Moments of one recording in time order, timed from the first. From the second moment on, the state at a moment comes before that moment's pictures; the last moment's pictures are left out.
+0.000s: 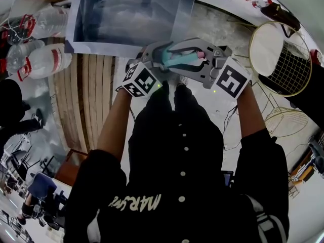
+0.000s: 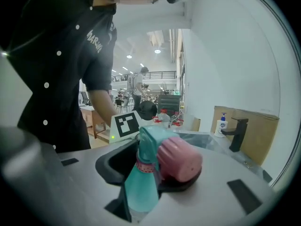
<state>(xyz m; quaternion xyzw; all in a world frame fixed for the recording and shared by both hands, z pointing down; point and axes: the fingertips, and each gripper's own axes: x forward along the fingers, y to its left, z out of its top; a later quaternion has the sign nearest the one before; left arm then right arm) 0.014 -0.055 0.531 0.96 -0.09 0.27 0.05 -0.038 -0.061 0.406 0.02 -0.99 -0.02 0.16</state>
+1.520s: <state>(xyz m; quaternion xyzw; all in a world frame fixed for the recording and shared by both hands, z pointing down) 0.001 -0.049 0.537 0.96 -0.09 0.27 0.06 0.058 -0.091 0.257 0.27 -0.96 0.09 -0.05</state>
